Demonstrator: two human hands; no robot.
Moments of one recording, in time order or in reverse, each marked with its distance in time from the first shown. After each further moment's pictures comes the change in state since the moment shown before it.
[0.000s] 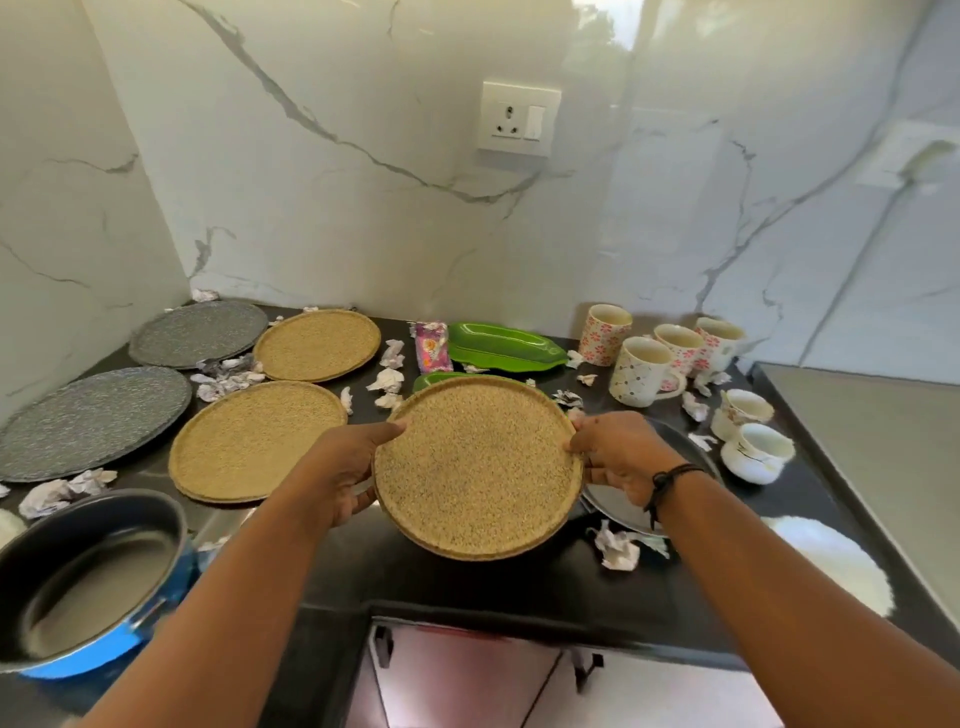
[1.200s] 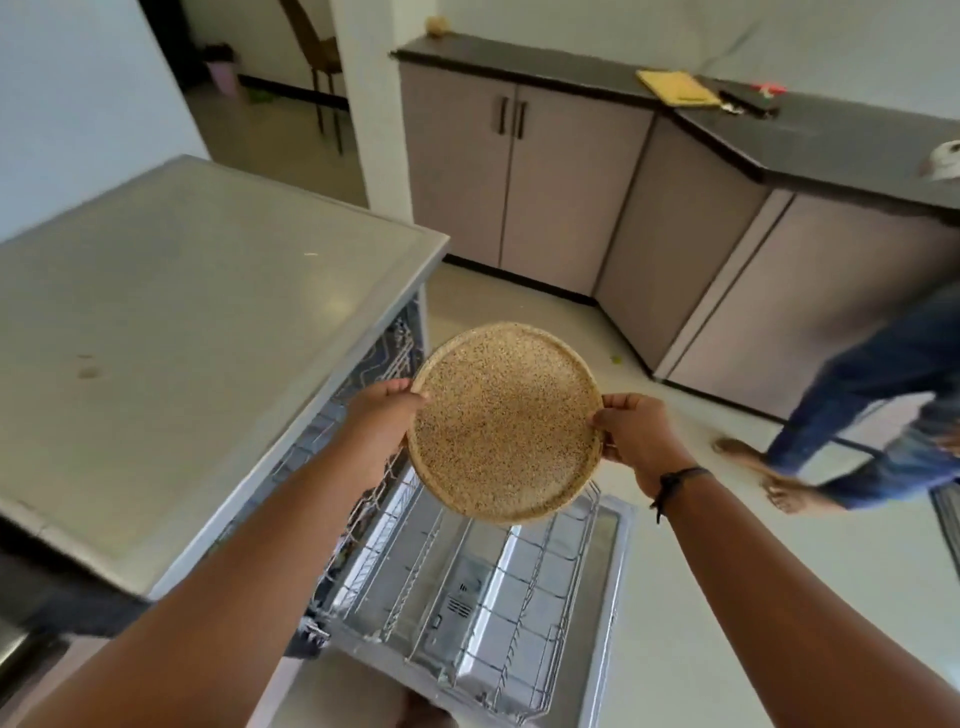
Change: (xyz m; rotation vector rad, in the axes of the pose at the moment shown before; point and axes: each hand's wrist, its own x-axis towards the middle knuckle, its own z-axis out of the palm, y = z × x) left_hand -0.308 -0.358 0.710 0.848 -1.102 0.187; right_hand -0.386 0.478 -0.571 0.577 1.237 0.350
